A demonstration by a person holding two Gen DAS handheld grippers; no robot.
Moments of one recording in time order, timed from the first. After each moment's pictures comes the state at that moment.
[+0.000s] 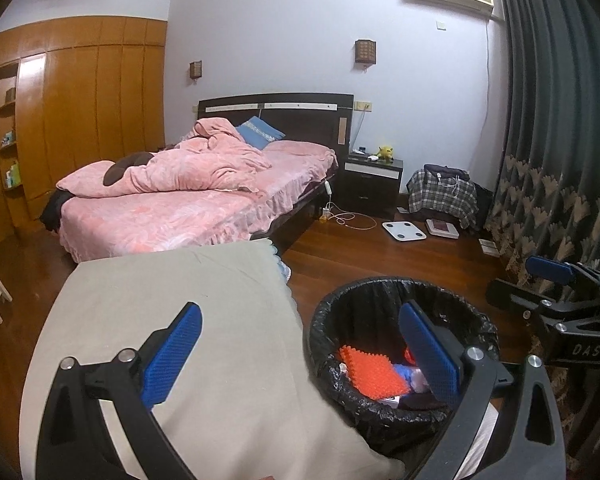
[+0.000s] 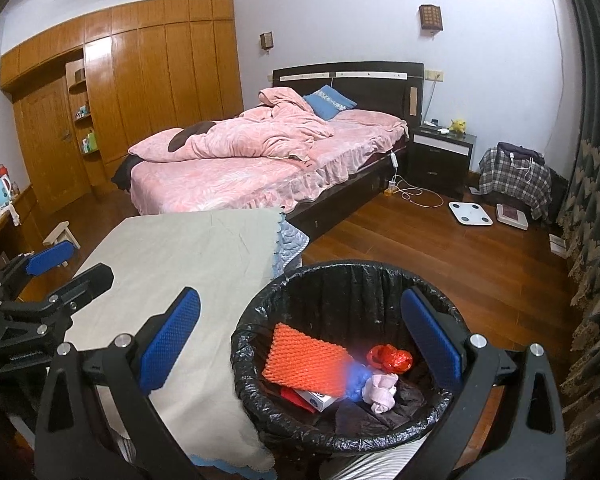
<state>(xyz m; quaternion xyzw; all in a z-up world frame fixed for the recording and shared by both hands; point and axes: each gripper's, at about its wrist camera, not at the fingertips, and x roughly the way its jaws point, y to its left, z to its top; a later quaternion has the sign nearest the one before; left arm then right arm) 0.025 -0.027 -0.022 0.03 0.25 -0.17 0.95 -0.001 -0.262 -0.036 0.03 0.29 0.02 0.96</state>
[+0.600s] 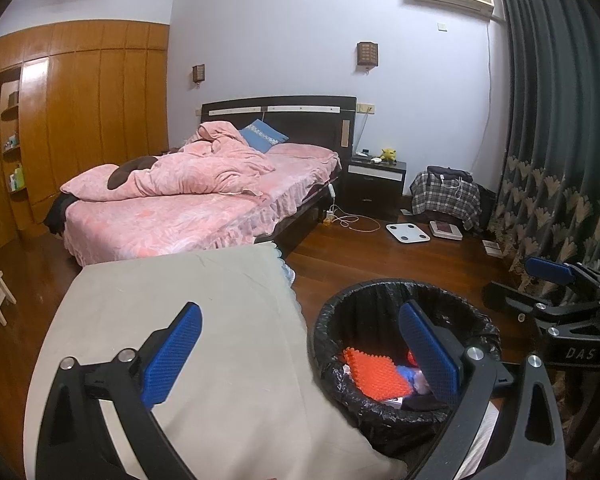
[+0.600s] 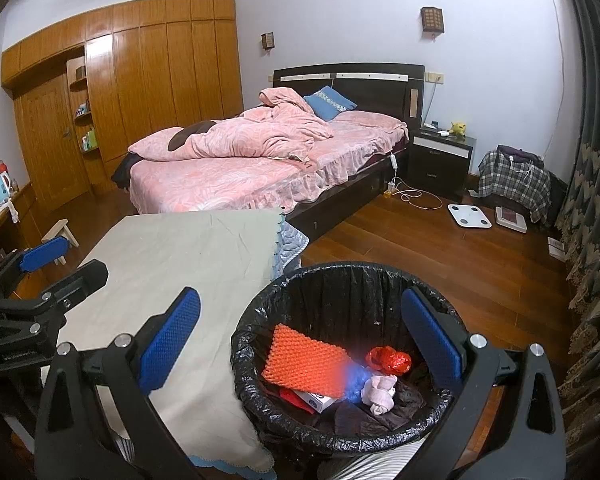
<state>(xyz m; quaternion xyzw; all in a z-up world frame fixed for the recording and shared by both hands) 0.022 -0.024 -0.019 0.03 0.24 -0.17 0.96 -0.002 -0.260 -0.035 0.03 0.29 0.02 0.96</state>
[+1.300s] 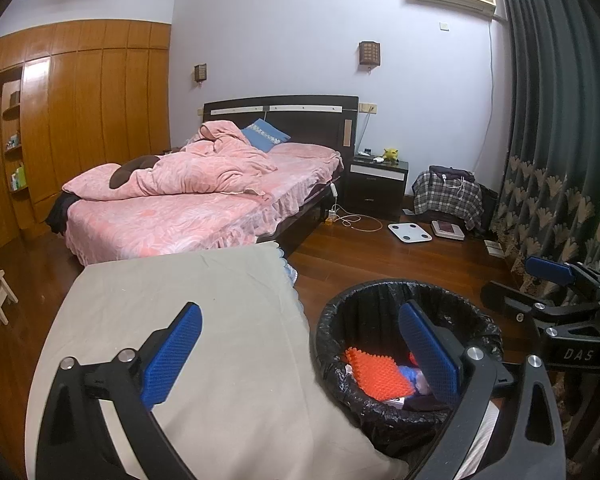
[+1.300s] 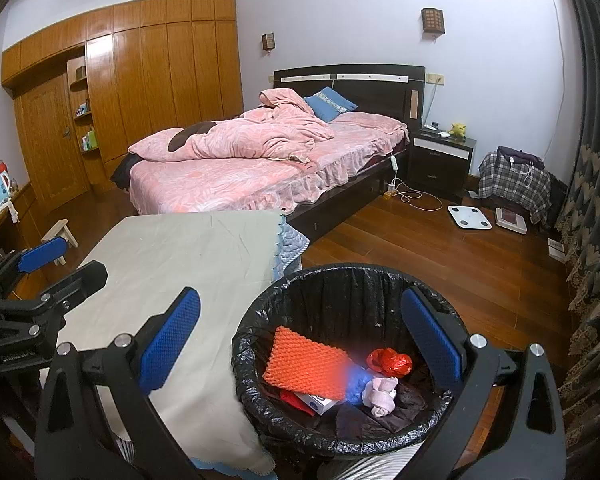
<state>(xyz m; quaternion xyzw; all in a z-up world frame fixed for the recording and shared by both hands) 0.023 -0.022 -0.019 0.03 0.24 -0.16 0.96 -0.003 -0.259 -0.035 0.03 0.28 0.02 0.96</state>
